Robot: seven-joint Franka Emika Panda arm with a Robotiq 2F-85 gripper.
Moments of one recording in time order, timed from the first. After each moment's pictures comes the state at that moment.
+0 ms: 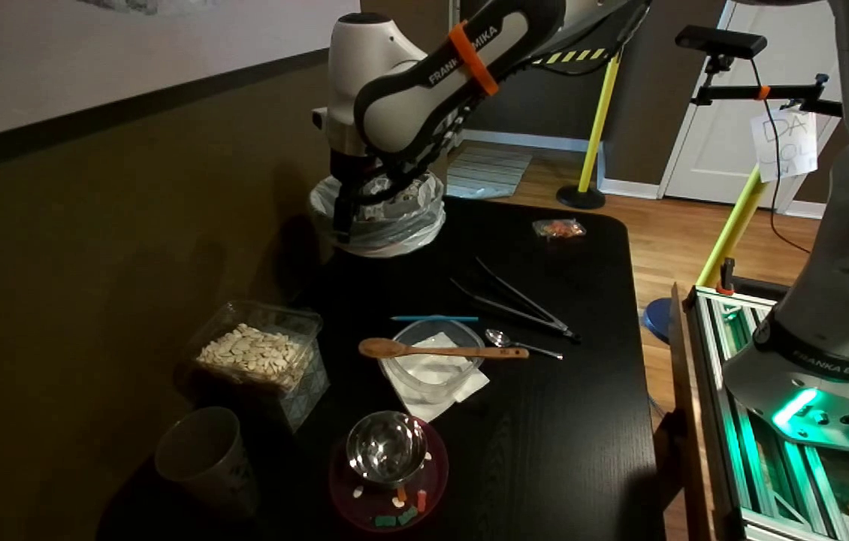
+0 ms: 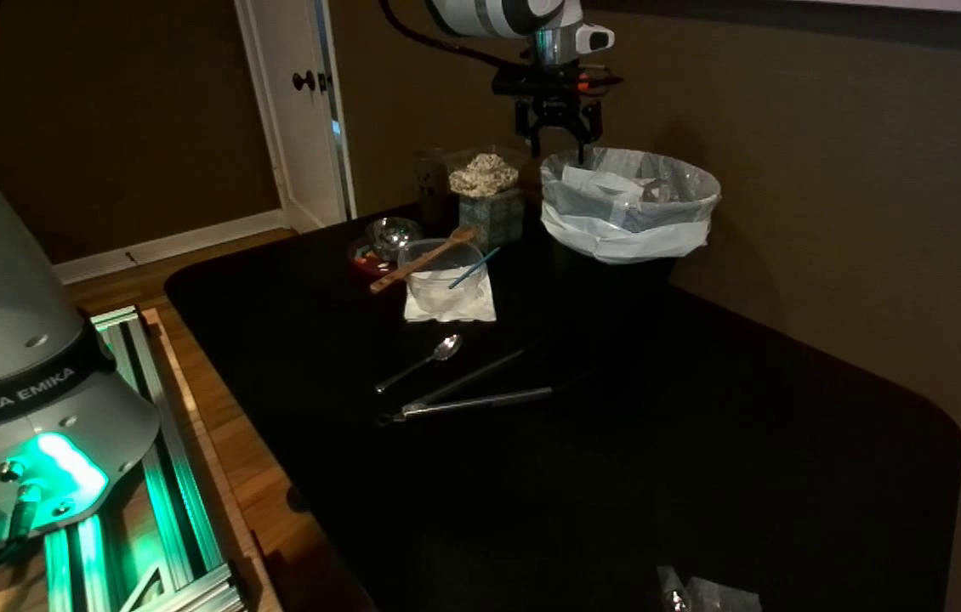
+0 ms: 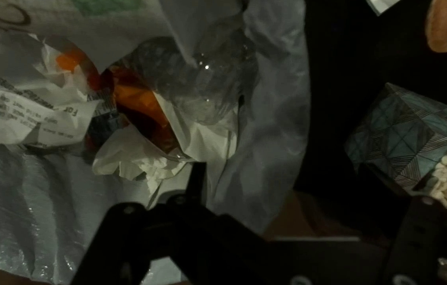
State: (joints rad) arm 0.03 0.52 0.04 -1.67 -0.10 2.44 -0.24
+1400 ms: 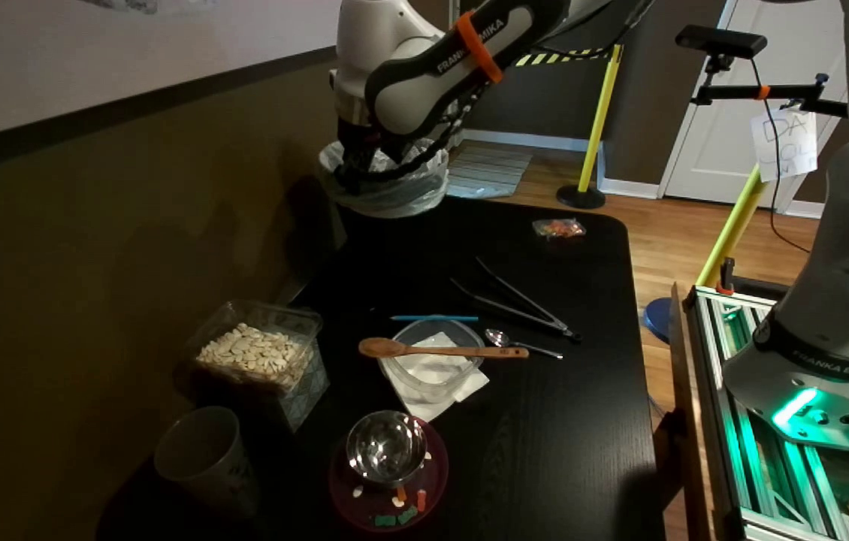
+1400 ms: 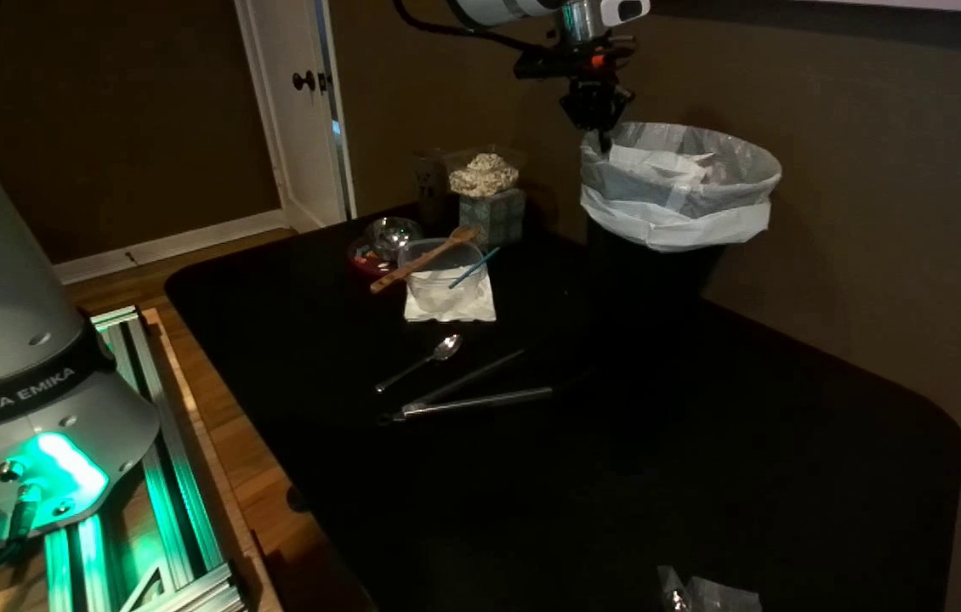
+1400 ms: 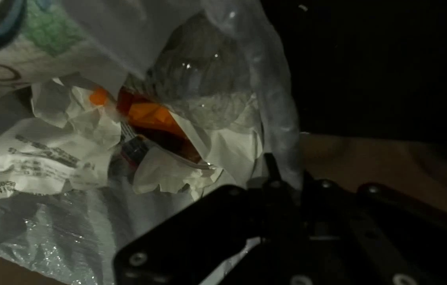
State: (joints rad) arm 0.07 0.48 -0.10 -1.65 -0.22 2.48 0.07
